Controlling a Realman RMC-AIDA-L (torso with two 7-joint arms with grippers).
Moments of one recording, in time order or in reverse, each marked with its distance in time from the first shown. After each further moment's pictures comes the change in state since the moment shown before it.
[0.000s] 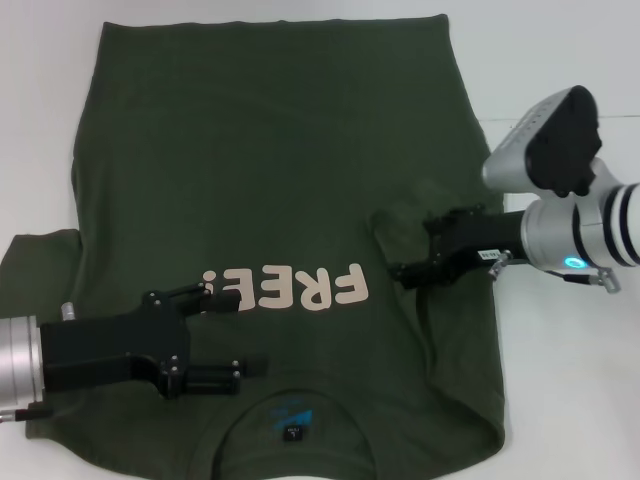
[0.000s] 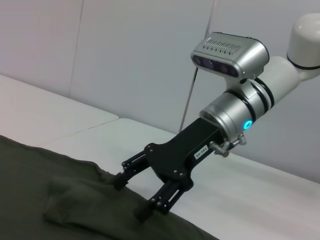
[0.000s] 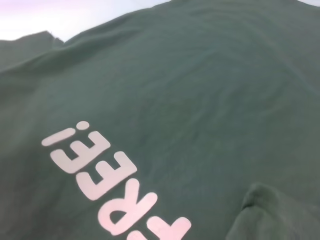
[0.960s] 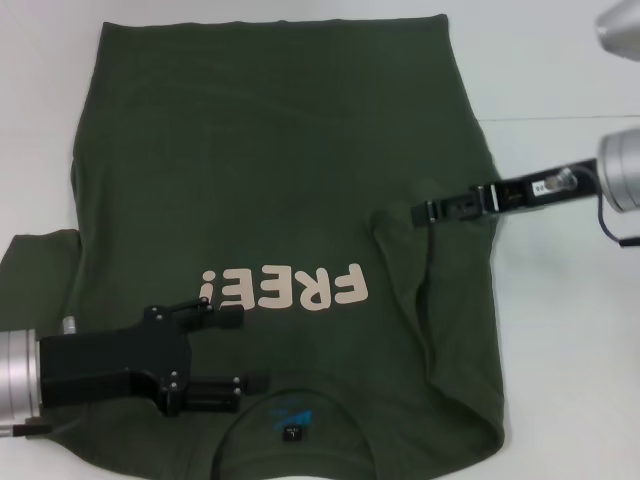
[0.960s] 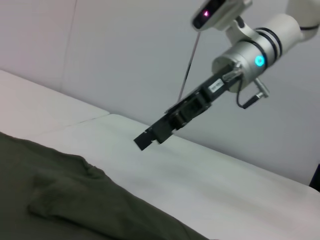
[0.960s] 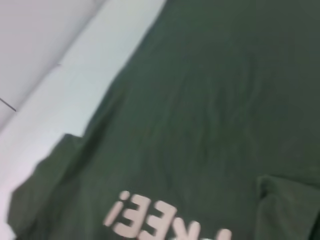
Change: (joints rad) left arm 0.014 -0.005 0.007 0.006 0.008 0.034 -0.021; right arm 0.082 -0.039 0.313 -0.173 -0.108 -0.464 0.612
